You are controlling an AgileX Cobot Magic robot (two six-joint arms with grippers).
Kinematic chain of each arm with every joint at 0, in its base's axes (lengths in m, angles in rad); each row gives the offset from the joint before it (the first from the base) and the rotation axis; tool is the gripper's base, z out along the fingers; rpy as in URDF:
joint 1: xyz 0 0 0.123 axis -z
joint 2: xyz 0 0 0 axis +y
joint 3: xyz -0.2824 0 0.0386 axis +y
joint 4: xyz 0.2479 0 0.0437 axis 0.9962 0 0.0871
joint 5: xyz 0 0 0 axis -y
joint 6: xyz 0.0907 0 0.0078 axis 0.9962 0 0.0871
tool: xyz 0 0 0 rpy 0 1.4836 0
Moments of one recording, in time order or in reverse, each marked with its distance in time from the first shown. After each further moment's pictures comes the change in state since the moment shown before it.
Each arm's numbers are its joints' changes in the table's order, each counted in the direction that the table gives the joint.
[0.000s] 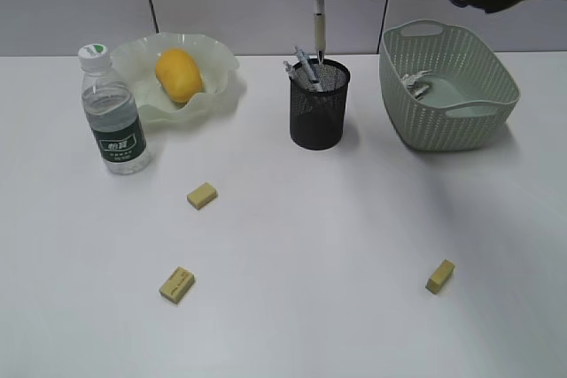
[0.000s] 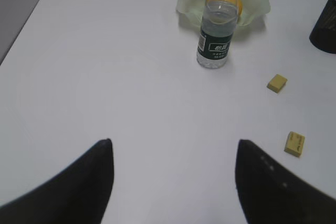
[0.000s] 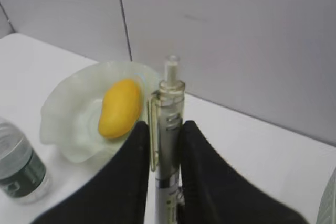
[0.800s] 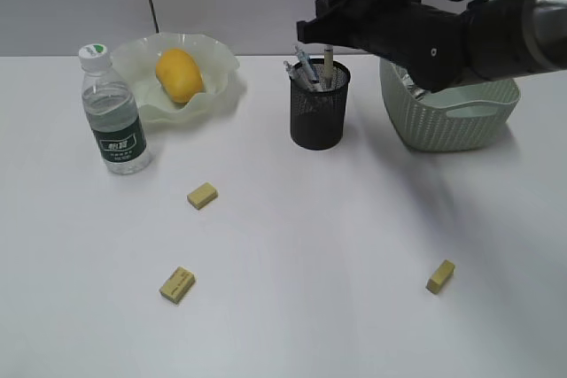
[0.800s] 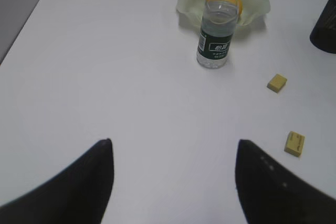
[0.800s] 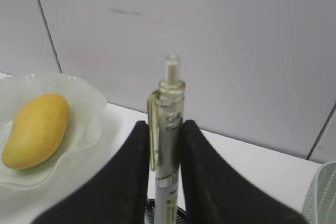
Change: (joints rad) left arm 0.000 0.000 0.000 0.000 0.000 0.000; right arm 0.075 0.290 0.003 0.092 0.400 -0.125
